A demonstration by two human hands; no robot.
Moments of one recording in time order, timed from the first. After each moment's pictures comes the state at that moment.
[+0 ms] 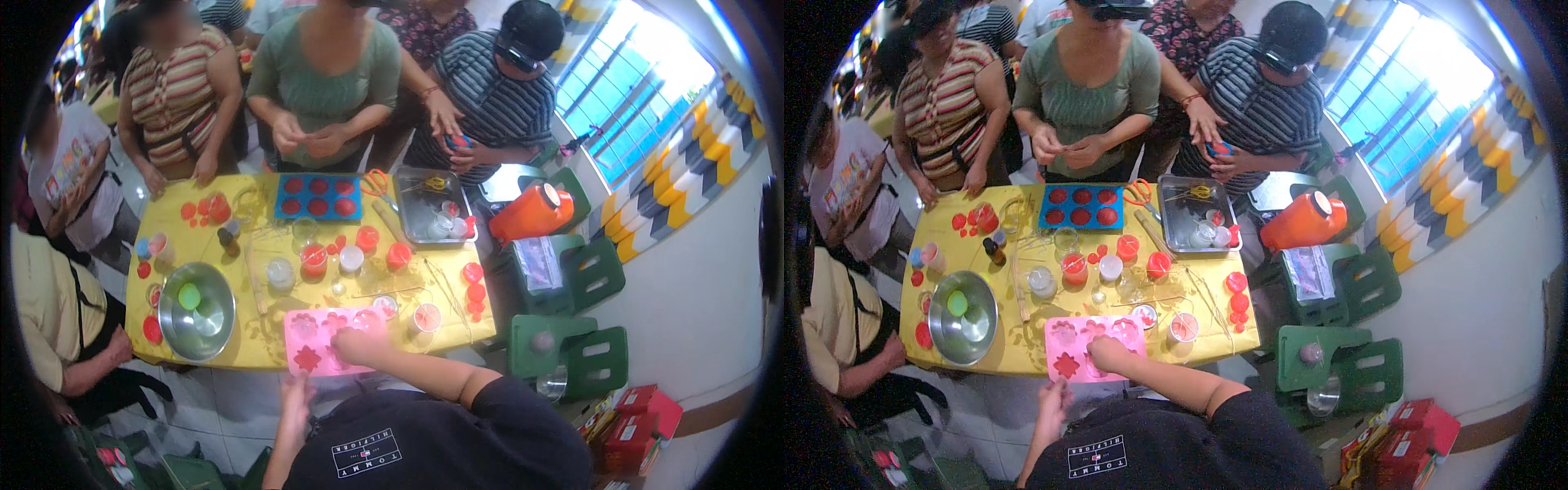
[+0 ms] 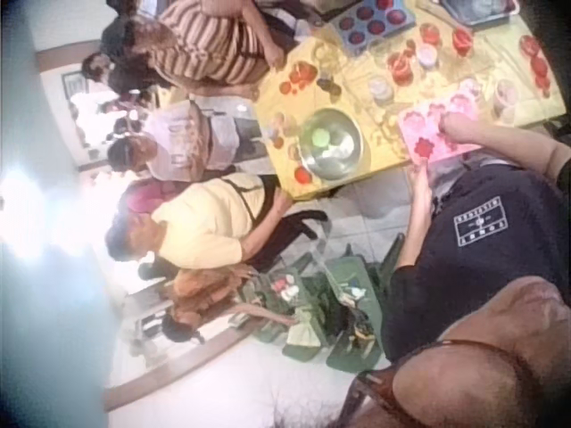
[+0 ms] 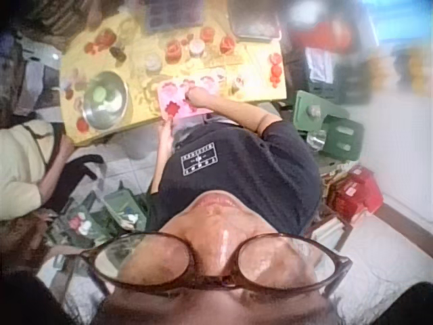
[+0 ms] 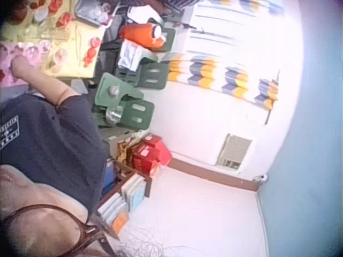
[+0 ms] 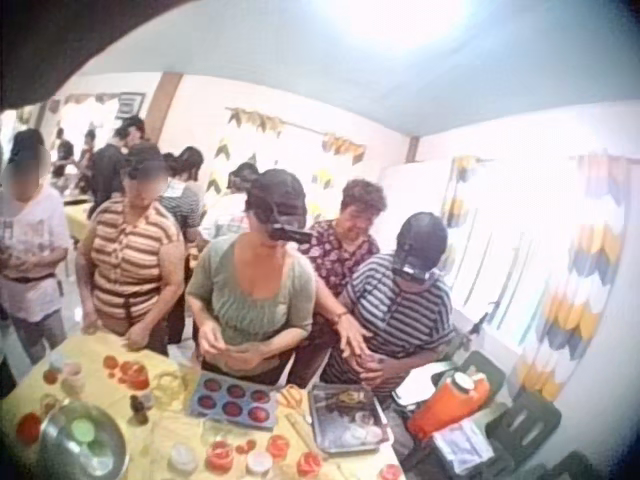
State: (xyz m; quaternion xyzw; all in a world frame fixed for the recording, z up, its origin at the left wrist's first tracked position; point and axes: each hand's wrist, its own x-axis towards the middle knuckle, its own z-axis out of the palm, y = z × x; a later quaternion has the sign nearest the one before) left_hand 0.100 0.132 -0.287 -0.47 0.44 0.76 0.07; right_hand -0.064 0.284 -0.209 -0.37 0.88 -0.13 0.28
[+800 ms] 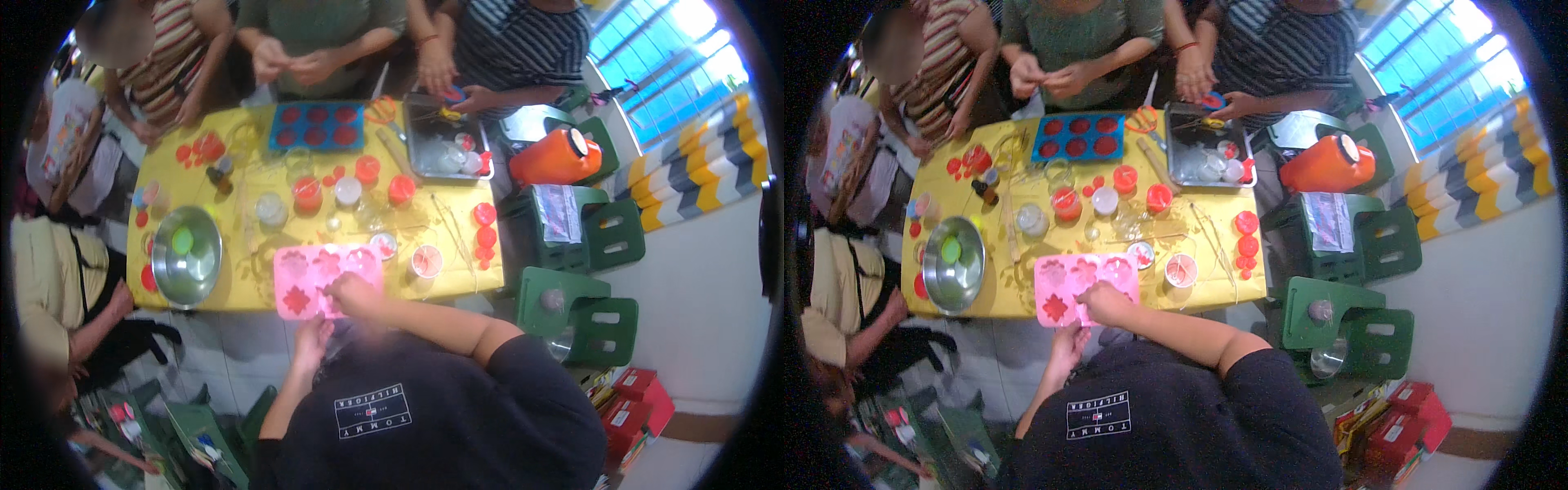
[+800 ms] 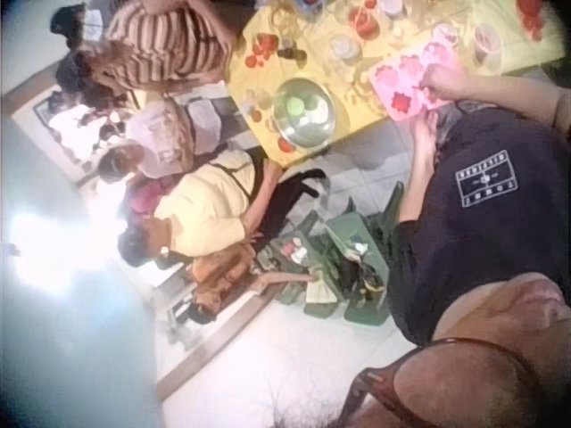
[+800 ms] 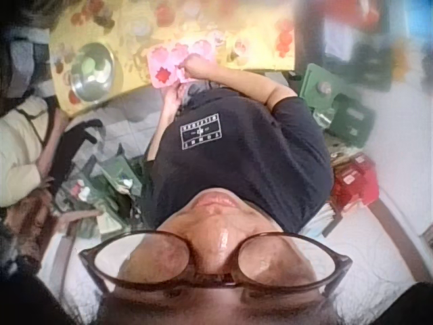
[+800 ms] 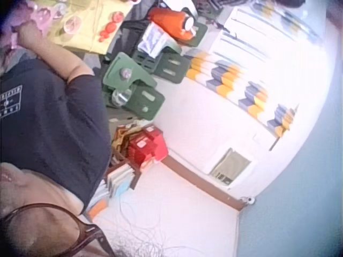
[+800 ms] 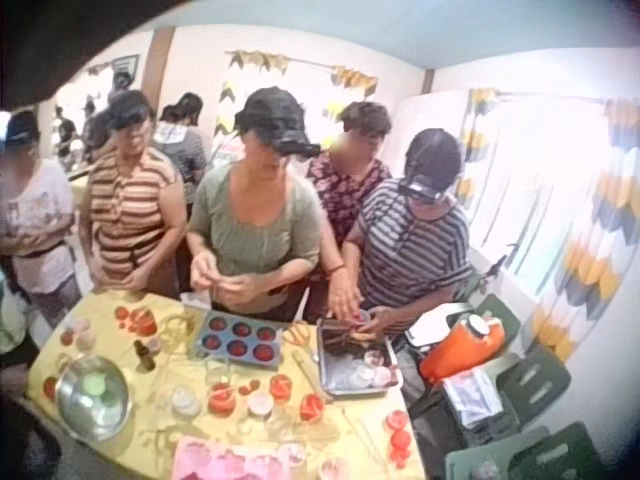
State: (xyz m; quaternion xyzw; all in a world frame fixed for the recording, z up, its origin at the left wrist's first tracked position) left_hand 0.089 0.189 -0.296 -0.44 0.30 0.84 0.08; right_hand -0.050 0.318 -0.211 -0.45 0.82 -0.31 0.16
